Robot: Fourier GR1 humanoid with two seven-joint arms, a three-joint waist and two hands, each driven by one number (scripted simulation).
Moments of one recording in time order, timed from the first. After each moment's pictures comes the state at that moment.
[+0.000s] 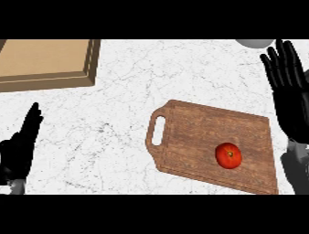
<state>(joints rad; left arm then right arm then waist) 0.03 0.44 -0.14 -1.48 0.12 0.33 0.02 -0.27 -0.29 0.05 -1.68 -0.25 -0.09 -0.10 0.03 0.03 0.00</state>
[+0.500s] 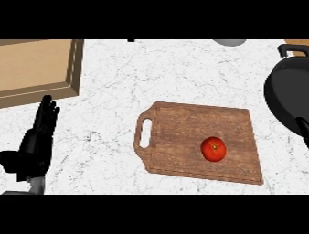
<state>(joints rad) 0.01 0.30 -0.15 -1.56 0.18 0.35 -0.09 0.00 -0.41 -0.18 -1.78 -0.07 -0.17 -0.39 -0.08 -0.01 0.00</state>
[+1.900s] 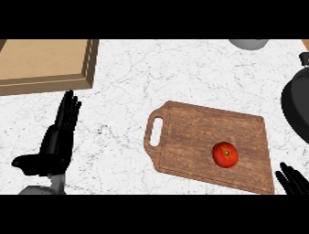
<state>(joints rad) -0.03 0.20 -0.20 -1.57 0.16 0.30 -0.14 0.68 -0.21 0.17 -2.22 0.86 -0.12 -0.17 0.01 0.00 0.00</state>
